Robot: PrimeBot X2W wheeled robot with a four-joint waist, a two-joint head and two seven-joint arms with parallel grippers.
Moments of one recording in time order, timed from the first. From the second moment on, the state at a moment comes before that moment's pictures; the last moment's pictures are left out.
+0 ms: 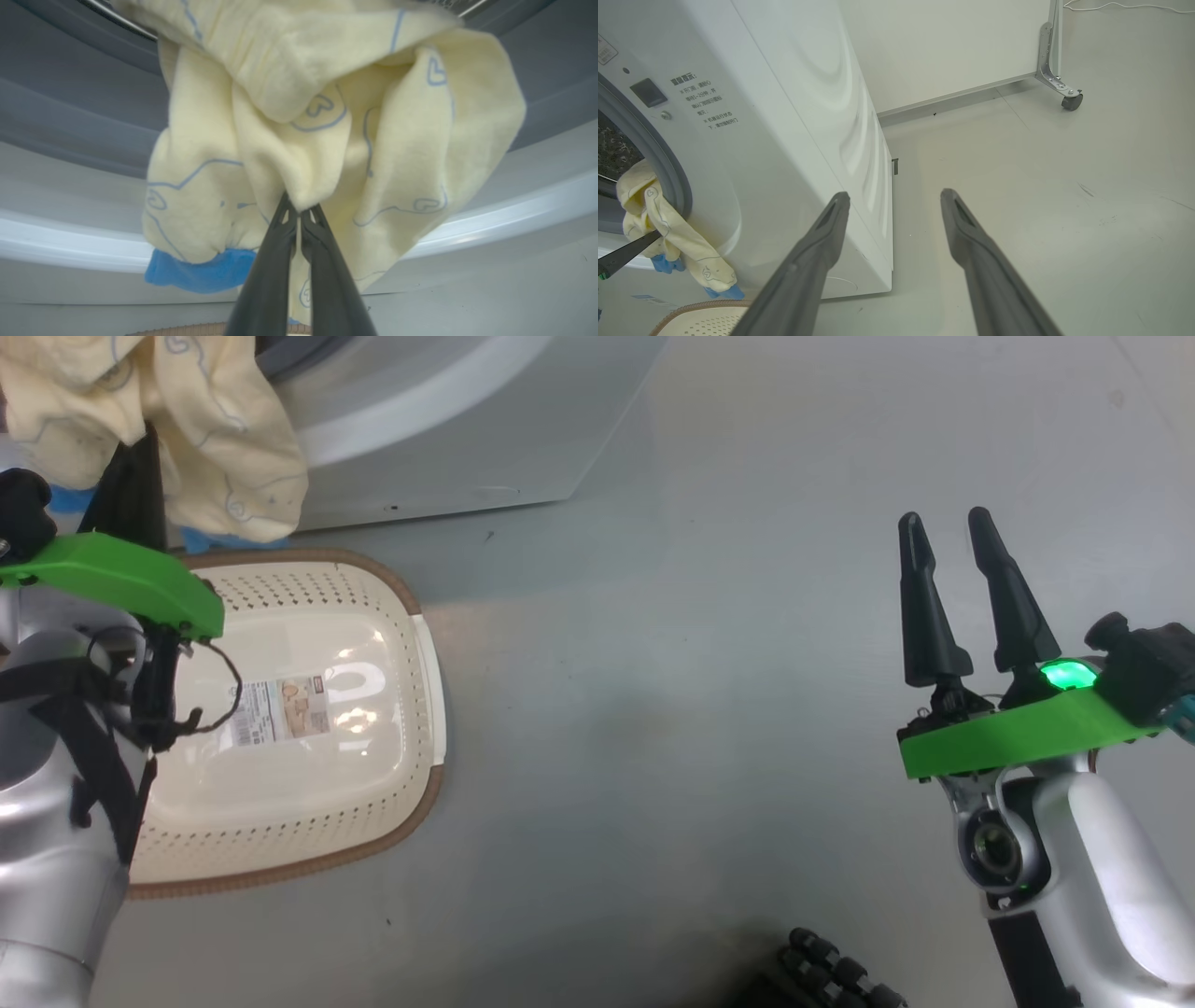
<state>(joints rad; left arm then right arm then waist) -0.92 0.32 -0.38 0.83 -0.61 -0.13 -0.25 -0.29 -0.08 0.15 0.05 0.46 0.13 -0.26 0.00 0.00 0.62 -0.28</state>
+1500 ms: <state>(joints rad) -1.03 0.35 -0.31 0.65 -1.00 -0.13 -0.26 -0.28 -0.08 0.17 0.06 0.47 0.13 -0.26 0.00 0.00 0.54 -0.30</state>
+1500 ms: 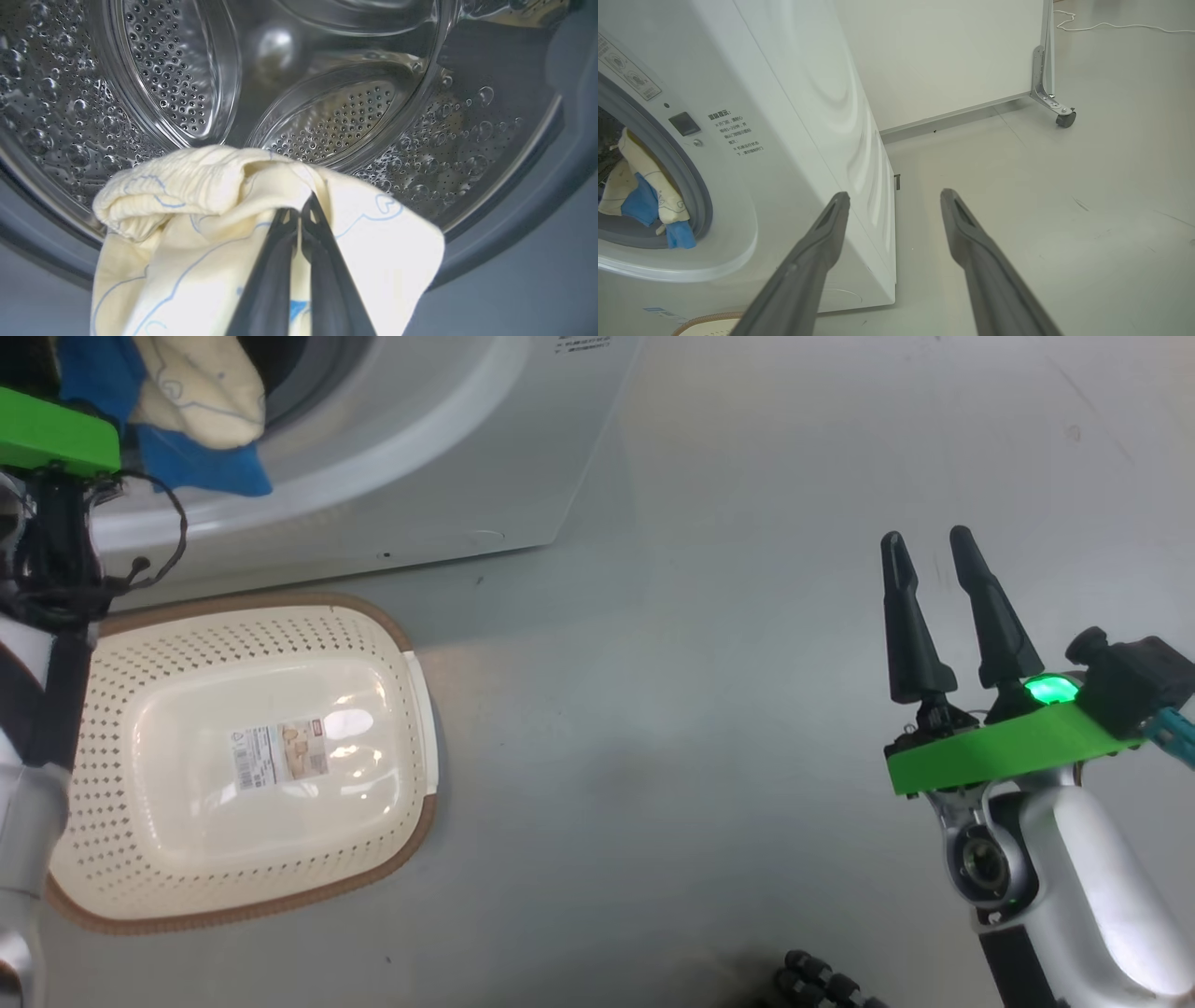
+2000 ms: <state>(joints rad) -1.22 0.42 -0.24 0.76 -0.75 -0.13 -0.26 -0.27 -0.07 0.20 0.06 0.48 0.13 -0.26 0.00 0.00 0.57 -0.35</state>
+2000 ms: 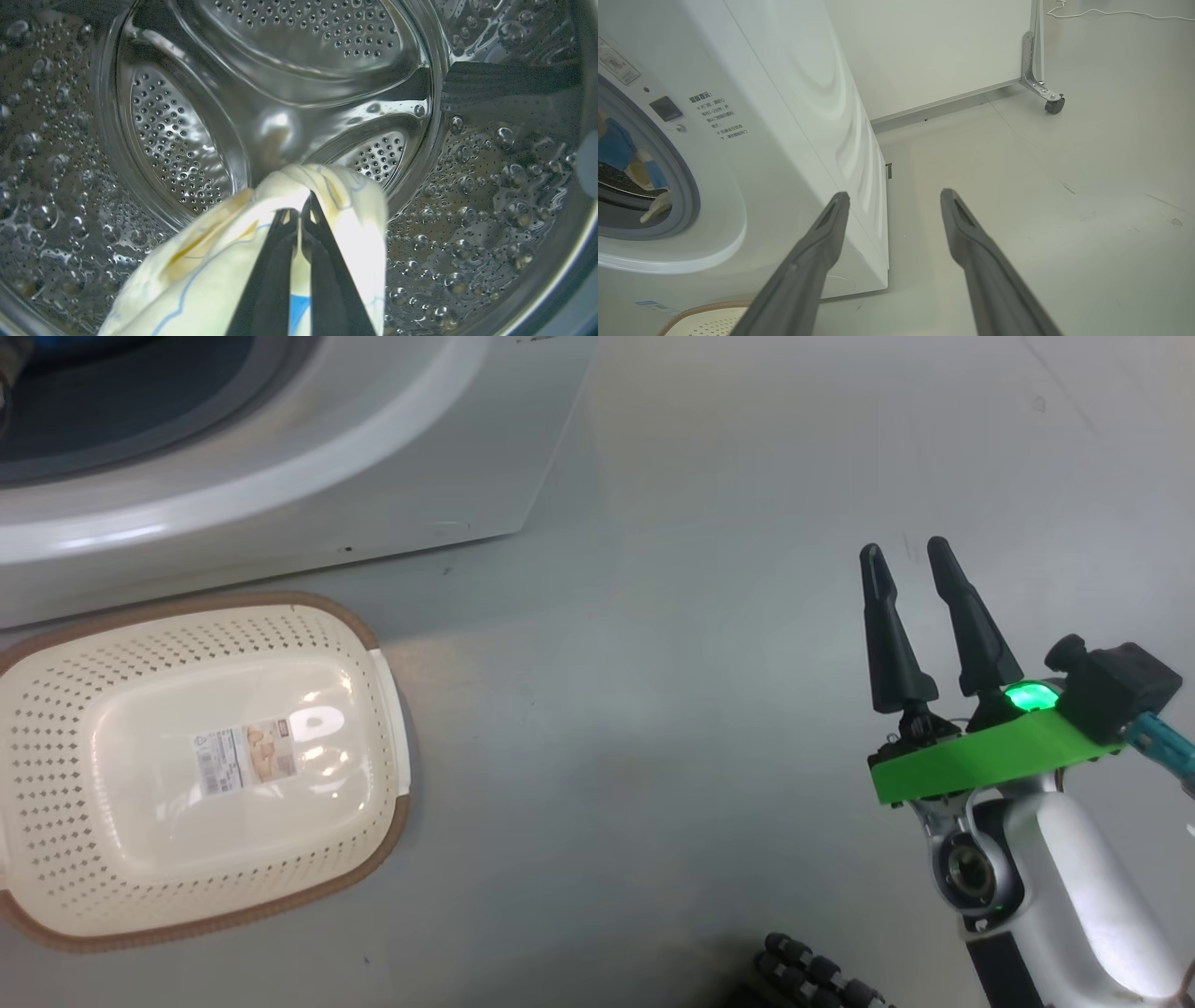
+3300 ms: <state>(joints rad) -1.13 0.34 -0.38 1.00 -0.67 -0.13 -0.26 -0.27 -0.07 0.18 0.07 0.48 0.13 -0.26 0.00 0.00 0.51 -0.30</state>
